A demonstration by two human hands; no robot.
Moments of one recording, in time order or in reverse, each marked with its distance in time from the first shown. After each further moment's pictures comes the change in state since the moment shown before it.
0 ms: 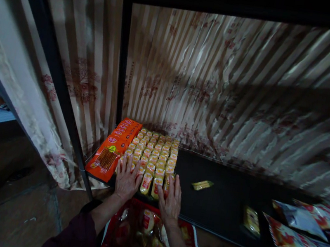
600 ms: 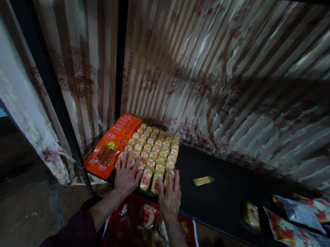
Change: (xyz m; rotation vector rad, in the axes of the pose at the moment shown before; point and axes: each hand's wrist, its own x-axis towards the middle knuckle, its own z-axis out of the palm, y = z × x) left_hand 0.004 0.000 0.002 -0.023 -0.023 0.002; right_hand 0.005 -0.012 -0.005 -0.095 -0.107 0.112
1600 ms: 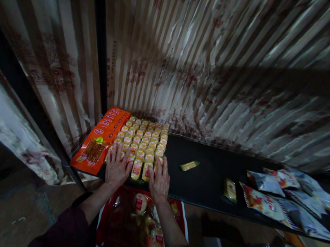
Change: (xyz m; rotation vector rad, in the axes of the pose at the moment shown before) left_hand 0.001 0.000 0.000 -0.037 -0.010 0.008; right_hand 0.006 -0.006 -0.004 0.006 -0.078 0.040
